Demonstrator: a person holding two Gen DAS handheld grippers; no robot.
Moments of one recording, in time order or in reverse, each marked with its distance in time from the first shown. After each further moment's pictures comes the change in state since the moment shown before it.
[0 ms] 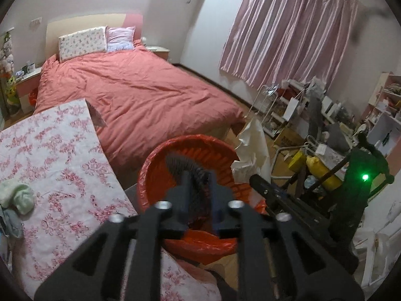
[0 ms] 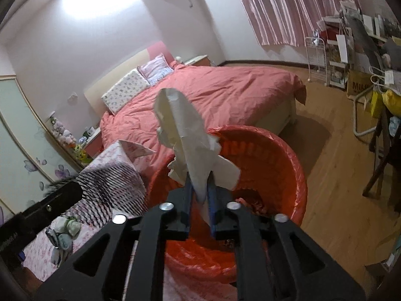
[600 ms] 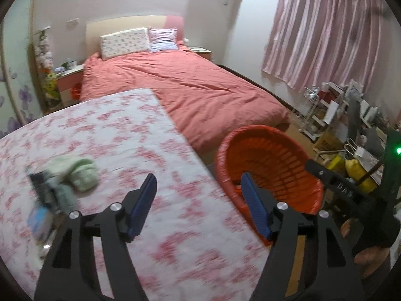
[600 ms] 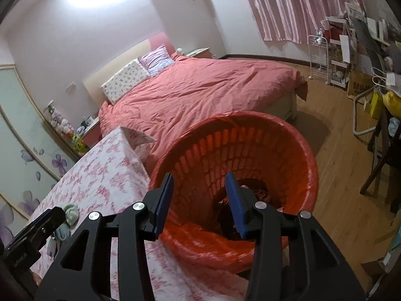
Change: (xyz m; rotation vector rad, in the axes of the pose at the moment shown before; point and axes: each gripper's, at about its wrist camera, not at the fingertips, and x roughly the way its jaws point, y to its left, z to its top) left arm -0.054 0.080 -0.041 -0.053 -0.028 0.252; right arm -0.004 0.026 -0.012 -0.048 0.038 -0.012
